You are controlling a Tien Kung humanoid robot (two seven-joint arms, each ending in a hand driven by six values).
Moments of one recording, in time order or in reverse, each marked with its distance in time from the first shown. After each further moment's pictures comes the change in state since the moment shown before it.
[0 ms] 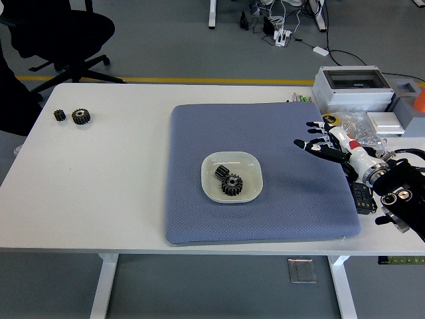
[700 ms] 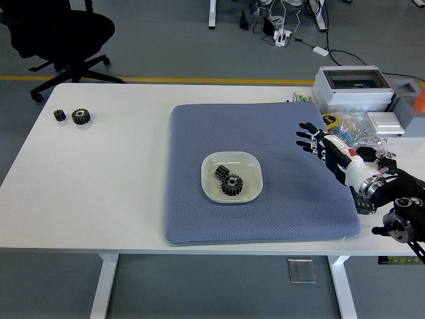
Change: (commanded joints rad) left arm 0.000 0.002 -0.002 0.000 0.005 -0.004 0.000; right arm -0.074 -0.009 0.083 0.064 0.231 0.154 0.060
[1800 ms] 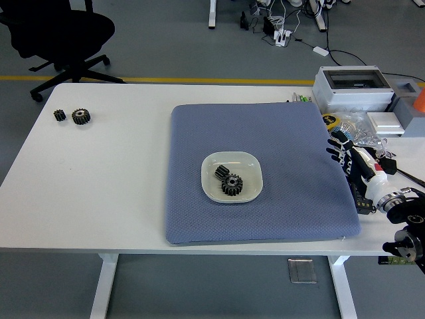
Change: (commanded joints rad) left arm 0.011 0.000 0.021 0.000 -0.008 -0.002 0.003; right arm -0.120 0.011 0.091 -0.072 0.101 -0.089 0.140
